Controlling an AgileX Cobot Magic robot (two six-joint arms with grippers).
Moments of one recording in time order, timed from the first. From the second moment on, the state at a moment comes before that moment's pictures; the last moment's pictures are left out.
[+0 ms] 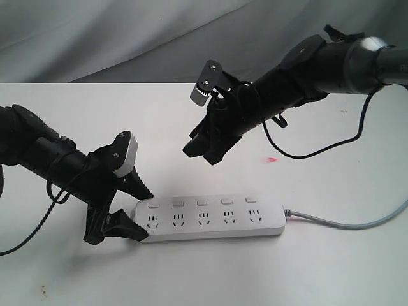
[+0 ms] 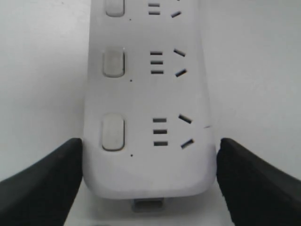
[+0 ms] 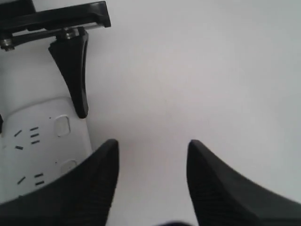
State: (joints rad) left arm -0.06 2.01 -1.00 -1.01 0.88 2.09; right arm 0.40 2.10 -1.47 0.96 0.81 -1.51
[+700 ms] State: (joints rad) left arm -0.06 2.01 -1.00 -1.01 0.88 2.09; right arm 0.46 2.11 -1.47 0.98 0.74 -1.45
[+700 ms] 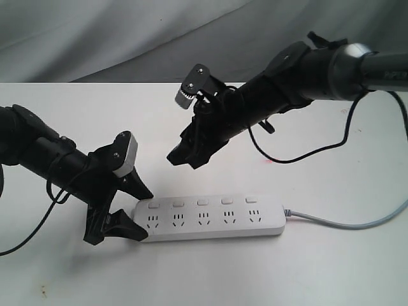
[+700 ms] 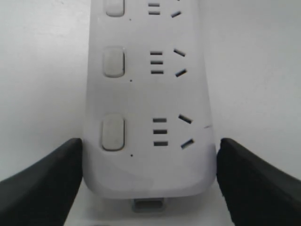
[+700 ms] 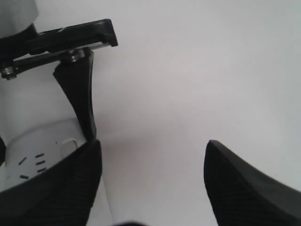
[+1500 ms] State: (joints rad) left arm -0.06 2.01 -1.00 -1.01 0.88 2.09; right arm 0.57 2.20 -1.47 0.98 0.68 -1.56
